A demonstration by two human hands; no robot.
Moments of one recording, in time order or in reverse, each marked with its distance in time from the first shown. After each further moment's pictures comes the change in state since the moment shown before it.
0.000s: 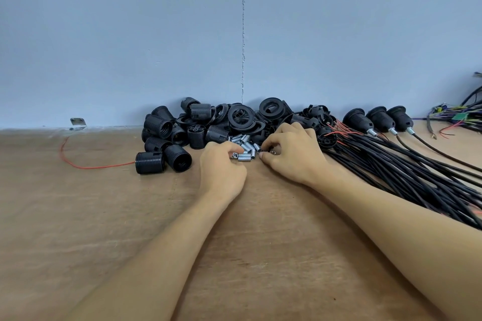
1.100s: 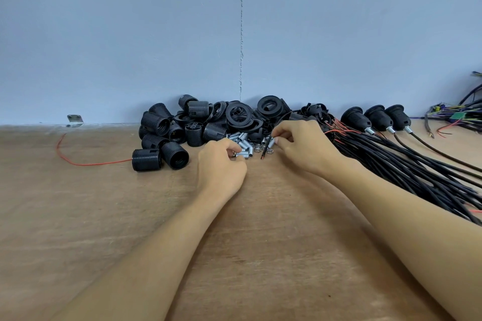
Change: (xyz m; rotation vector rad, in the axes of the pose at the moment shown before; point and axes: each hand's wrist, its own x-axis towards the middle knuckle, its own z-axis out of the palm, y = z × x) left_hand 0.000 0.001 0.002 -0.024 0.004 -0.028; right_hand 0.003 0.018 -0.020 0.245 -0.052 0.042
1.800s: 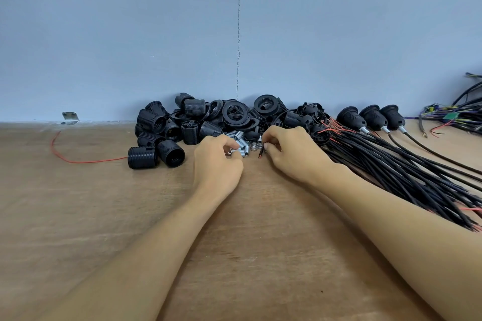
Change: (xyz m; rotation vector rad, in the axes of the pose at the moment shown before) left_hand -0.003 0.002 -0.002 0.003 0.027 0.056; right_hand -0.012 -0.010 0.008 -0.105 -0.048 -0.068
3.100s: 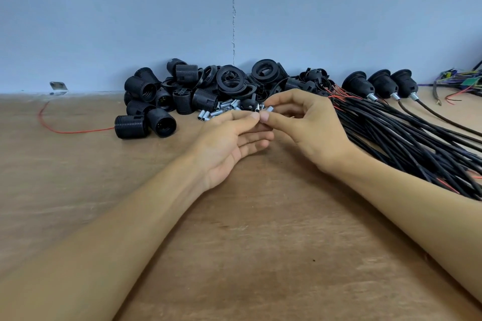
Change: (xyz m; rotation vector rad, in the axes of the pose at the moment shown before) left_hand -0.021 0.028 -0.007 -1.061 -0.478 -0.444; right_hand -0.043 -0.011 -0.013 0.753 0.180 0.110
